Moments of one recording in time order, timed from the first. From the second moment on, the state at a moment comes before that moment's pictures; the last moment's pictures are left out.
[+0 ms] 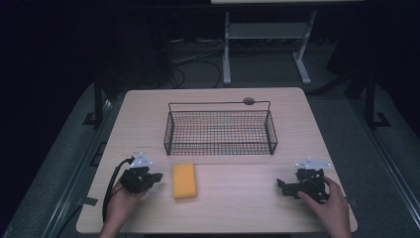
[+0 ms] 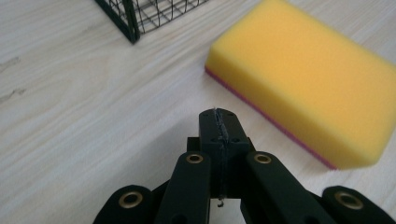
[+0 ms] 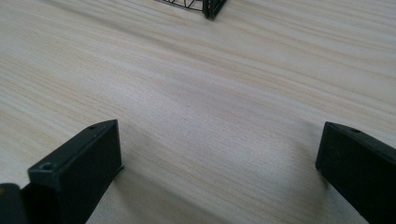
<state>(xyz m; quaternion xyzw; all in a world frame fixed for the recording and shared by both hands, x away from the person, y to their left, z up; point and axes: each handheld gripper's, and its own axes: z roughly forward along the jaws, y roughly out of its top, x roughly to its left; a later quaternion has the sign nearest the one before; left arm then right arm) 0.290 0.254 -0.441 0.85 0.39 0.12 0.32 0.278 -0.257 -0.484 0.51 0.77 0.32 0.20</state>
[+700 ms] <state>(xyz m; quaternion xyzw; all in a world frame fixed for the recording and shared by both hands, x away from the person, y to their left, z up) 0.311 0.229 -0.441 0.86 0.38 0.10 0.32 0.278 -0.257 -0.484 0.51 0.77 0.32 0.20</state>
